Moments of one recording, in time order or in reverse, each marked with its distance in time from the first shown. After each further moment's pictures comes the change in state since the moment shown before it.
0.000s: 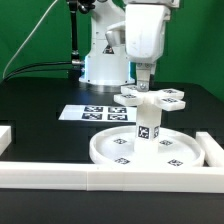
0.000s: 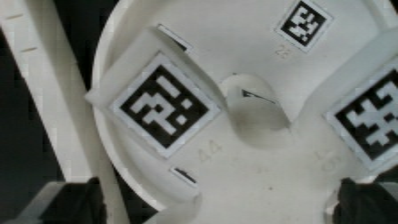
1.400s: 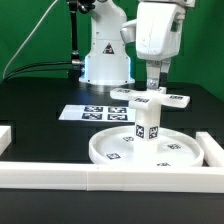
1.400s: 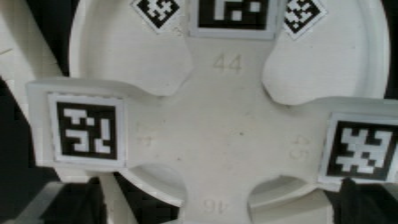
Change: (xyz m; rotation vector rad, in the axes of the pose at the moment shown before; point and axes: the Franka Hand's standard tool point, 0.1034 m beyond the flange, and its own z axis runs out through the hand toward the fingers) arm 0.019 -0.008 -0.006 0.020 -0.022 0.237
